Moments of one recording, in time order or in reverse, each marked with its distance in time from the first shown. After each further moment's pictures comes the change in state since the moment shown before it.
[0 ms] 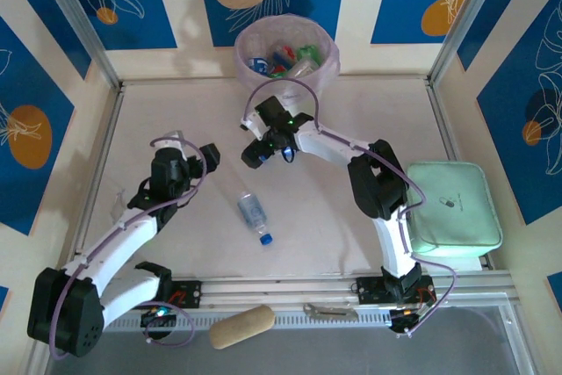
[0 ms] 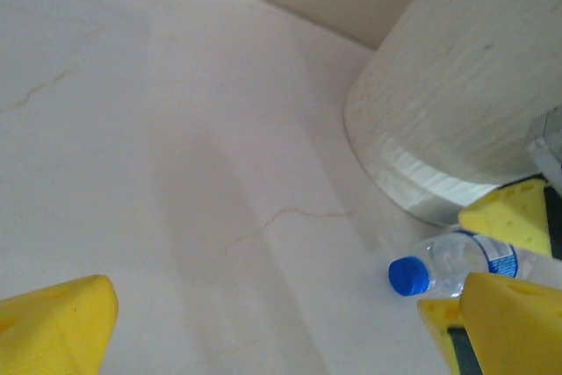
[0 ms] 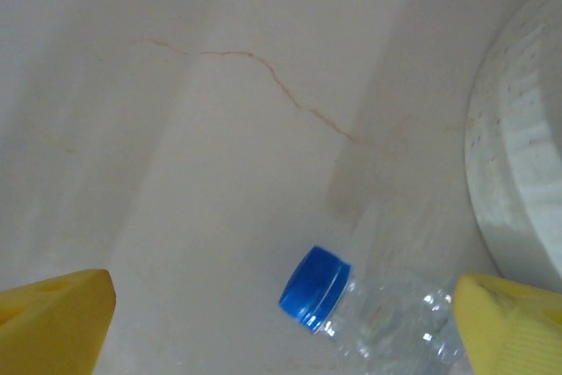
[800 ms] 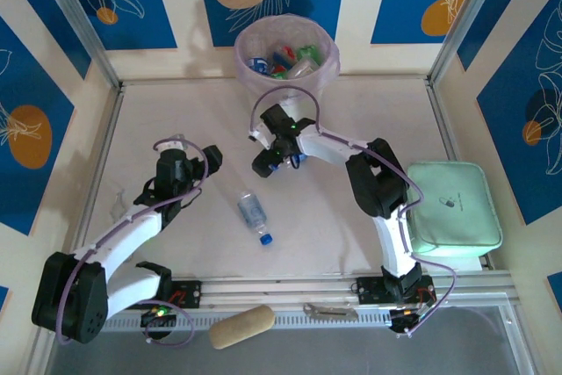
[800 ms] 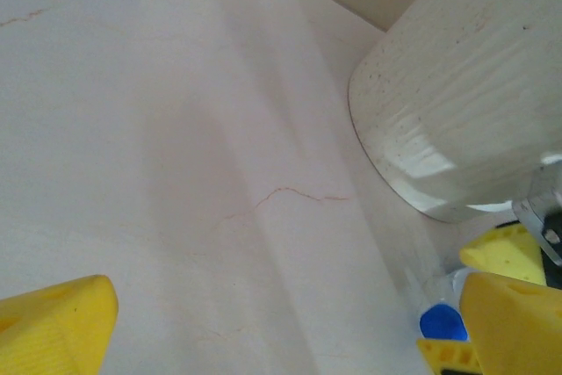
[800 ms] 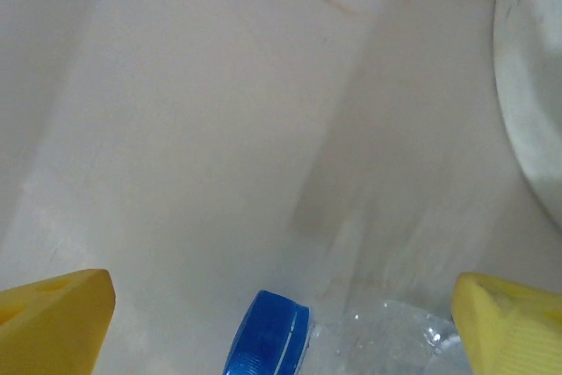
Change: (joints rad) left arm 0.007 0.085 -0.019 0.077 0.042 -0.093; right arm -0.023 -0.035 -0.125 -0.035 0.035 -0.024
